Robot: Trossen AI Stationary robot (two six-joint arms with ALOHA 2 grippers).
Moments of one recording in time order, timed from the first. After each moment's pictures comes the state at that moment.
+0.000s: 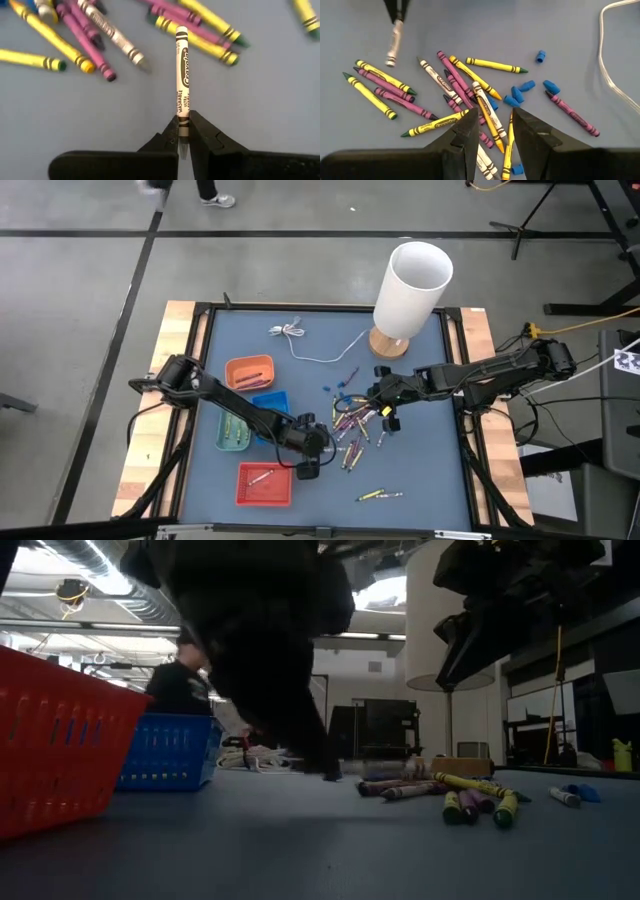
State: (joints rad) left arm -0.35 1.95 1.16 -0.13 -0.15 -0.47; right arm 0.14 1.29 0.81 -0.41 0.07 -0.06
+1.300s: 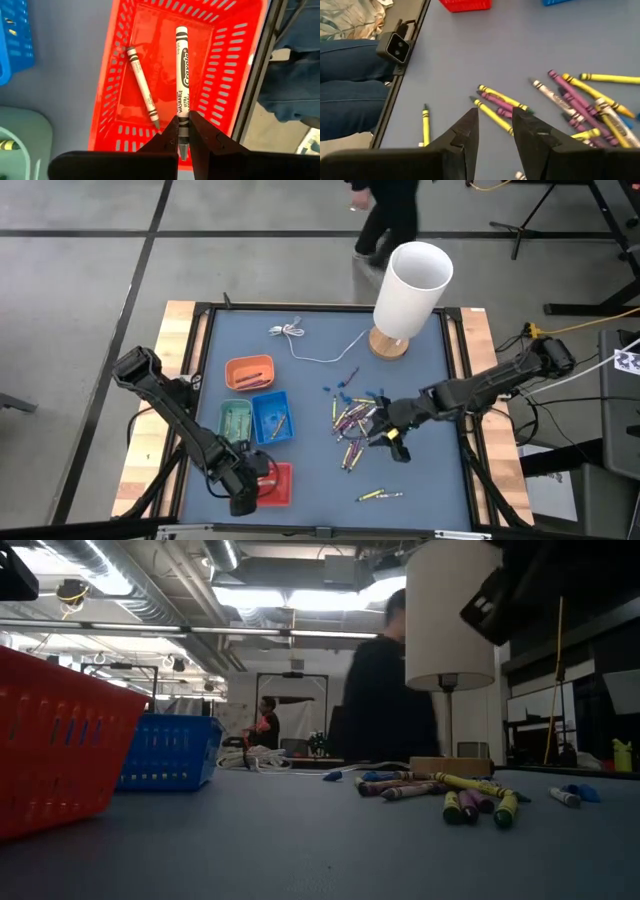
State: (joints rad) left arm -0.76 1.66 1.16 -0.74 -0.04 -1.05; right arm 0.38 1.29 0.81 -0.28 -0.09 0.31
